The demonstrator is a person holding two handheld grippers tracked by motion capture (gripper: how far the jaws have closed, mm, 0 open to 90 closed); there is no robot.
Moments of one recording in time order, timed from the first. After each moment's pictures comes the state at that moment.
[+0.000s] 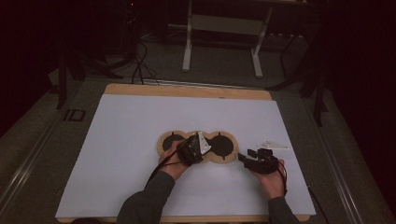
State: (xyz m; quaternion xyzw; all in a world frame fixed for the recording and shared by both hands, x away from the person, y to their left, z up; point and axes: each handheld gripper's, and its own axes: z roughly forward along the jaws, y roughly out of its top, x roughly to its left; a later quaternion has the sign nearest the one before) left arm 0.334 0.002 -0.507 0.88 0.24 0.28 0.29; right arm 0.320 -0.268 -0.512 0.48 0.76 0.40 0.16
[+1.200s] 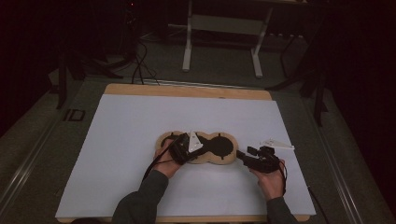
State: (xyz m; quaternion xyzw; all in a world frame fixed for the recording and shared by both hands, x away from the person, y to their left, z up) left arm 0.333 0.031 -0.499 0.87 0.23 0.26 0.36; right arm 0.317 -0.265 -0.498 0.50 0.73 0.45 0.14
